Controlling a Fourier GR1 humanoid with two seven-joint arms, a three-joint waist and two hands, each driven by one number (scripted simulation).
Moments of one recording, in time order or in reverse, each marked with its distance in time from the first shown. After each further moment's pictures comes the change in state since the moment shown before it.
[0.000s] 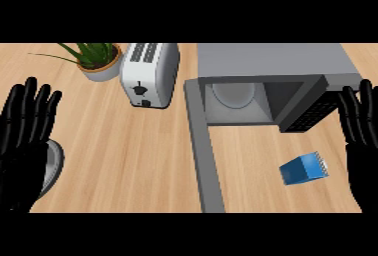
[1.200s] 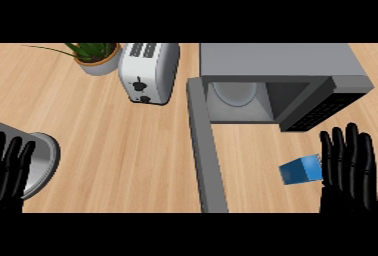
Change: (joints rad) left arm 0.358 -0.074 0.011 -0.165 0.068 -0.009 -0.016; right arm 0.263 0.098 0.347 -0.124 0.202 -0.361 -0.006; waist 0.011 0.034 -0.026
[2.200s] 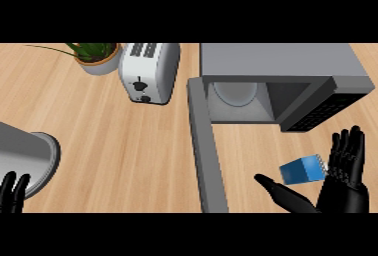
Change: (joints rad) left arm 0.250 -0.005 -0.055 -0.046 0.002 -0.056 -0.168; right arm -0.019 -0.007 -0.166 0.283 0.004 -0.157 -0.187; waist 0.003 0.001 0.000
